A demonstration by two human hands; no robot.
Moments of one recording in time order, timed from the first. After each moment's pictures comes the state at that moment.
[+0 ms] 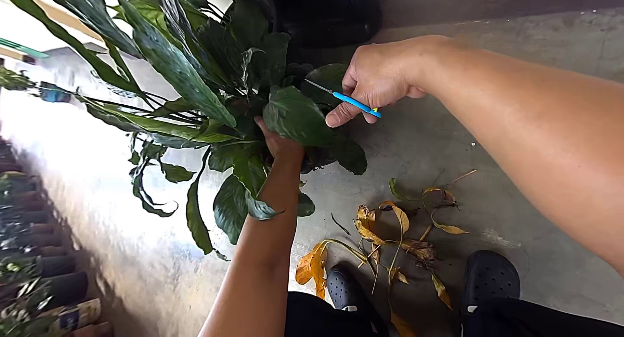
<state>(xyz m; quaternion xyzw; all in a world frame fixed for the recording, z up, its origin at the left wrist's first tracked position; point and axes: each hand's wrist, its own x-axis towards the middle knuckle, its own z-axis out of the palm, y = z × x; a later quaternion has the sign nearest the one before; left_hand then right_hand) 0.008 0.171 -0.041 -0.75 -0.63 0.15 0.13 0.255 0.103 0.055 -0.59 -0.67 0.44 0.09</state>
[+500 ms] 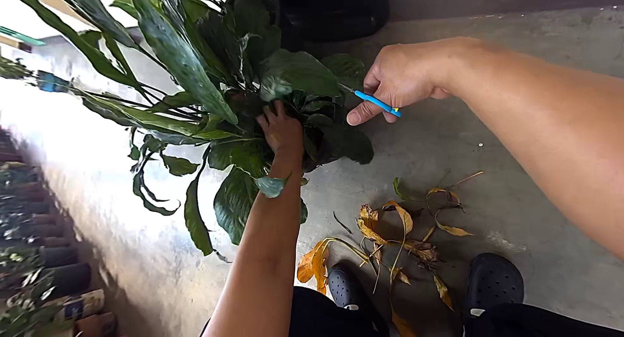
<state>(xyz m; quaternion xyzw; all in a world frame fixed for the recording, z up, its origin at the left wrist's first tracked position) 0.004 0.192 -0.047 -0.71 -0.64 0.24 0.15 0.267 0.103 0.036 -0.60 -0.65 0.46 0.09</state>
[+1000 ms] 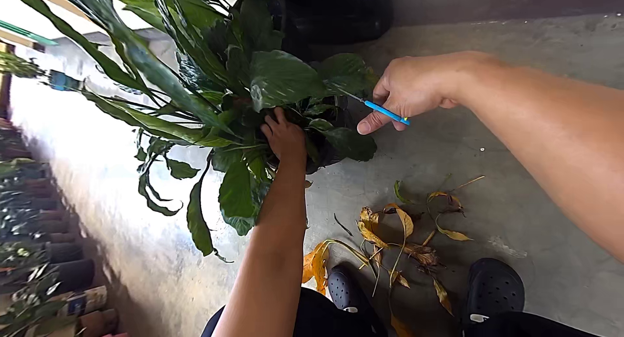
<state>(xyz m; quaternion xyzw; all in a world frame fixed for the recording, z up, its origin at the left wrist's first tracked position) -0.001 0.195 -0.060 -0.67 -0.70 0.21 0.14 0.272 0.098 0.029 -0.60 -0.65 0.46 0.06</state>
